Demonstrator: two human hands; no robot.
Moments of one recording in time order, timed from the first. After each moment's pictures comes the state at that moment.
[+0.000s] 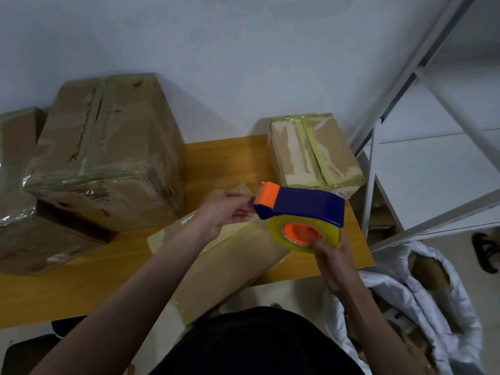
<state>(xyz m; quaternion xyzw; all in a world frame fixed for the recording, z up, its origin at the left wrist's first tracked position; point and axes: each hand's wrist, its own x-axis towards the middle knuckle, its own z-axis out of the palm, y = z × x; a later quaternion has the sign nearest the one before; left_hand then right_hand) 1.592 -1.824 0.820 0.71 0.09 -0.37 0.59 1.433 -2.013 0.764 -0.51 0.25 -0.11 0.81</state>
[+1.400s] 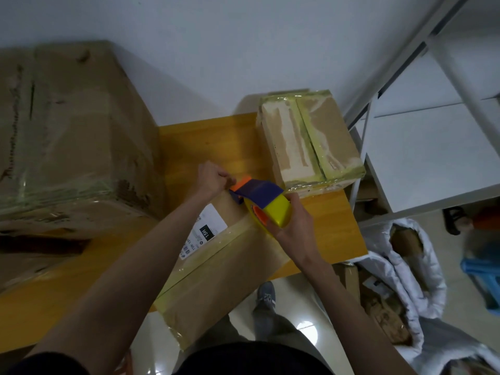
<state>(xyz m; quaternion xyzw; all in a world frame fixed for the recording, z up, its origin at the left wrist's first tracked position) 1.740 -1.851 0.678 0.90 -0.09 -0.24 0.35 1.537 -1.992 0.724 -0.86 0.24 -0.04 0.45</state>
